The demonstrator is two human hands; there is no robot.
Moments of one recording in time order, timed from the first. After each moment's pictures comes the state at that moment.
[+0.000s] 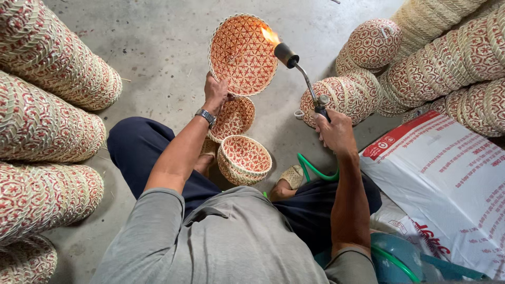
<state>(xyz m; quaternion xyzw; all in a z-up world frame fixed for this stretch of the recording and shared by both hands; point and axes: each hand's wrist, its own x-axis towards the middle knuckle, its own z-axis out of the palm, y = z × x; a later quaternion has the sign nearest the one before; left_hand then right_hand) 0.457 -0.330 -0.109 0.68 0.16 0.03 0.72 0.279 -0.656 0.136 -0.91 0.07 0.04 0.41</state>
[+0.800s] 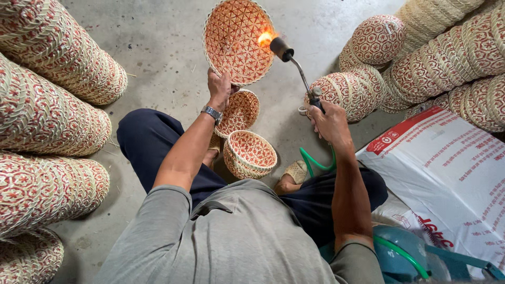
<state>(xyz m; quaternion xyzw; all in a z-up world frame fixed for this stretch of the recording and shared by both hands) 0.439 -0.333 -0.099 0.56 0.06 0.14 0.81 0.278 -0.632 0.125 -0.90 0.03 0.04 0.44</state>
